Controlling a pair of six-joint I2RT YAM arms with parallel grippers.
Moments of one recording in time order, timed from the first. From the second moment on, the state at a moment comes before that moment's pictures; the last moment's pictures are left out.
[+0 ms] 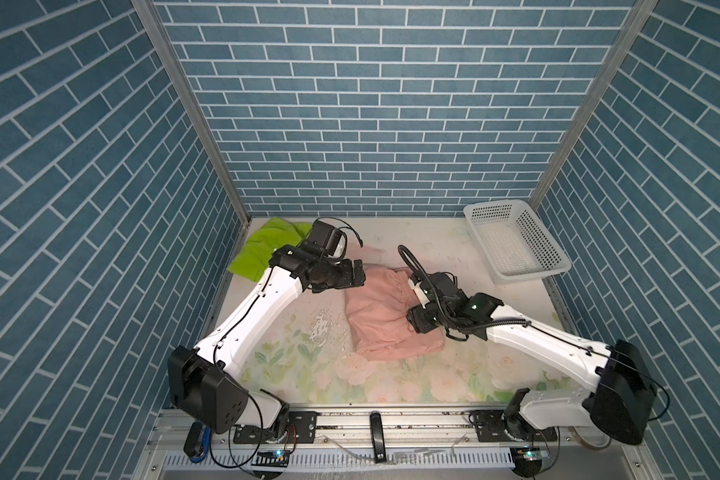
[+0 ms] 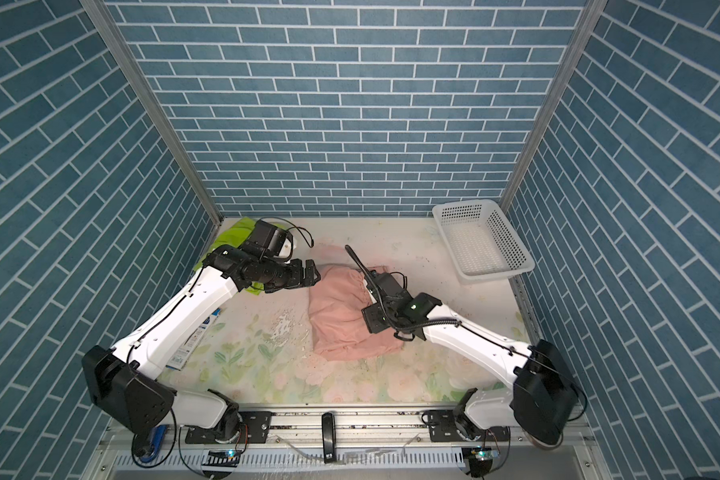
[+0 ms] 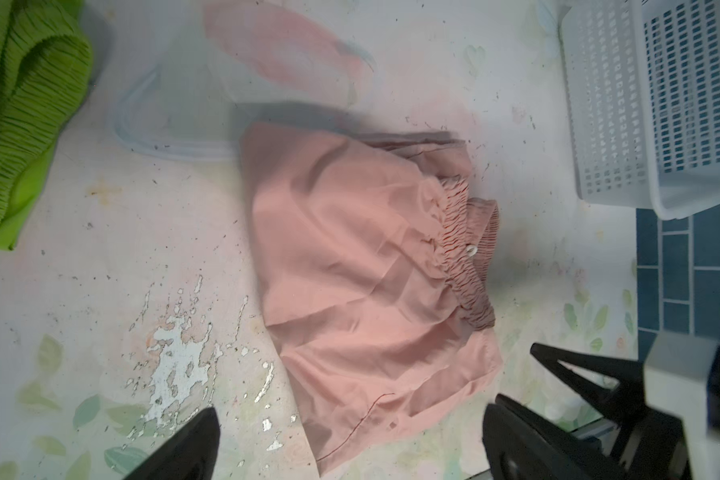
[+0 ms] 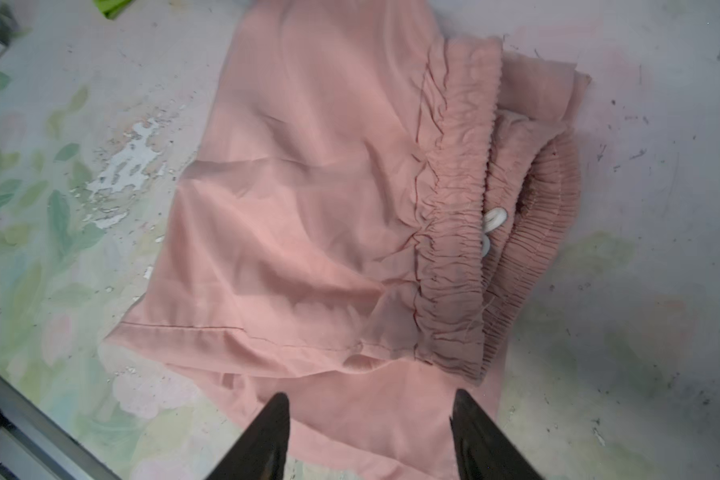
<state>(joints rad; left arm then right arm) -0.47 1.39 1.32 -0.96 0.16 -0.53 0.83 1.37 0.97 -0.58 0.04 0.28</state>
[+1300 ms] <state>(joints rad) -0.29 1.19 0.92 -0.85 0.18 -0.51 0.56 1.68 1.09 -0.47 -0.29 0.07</state>
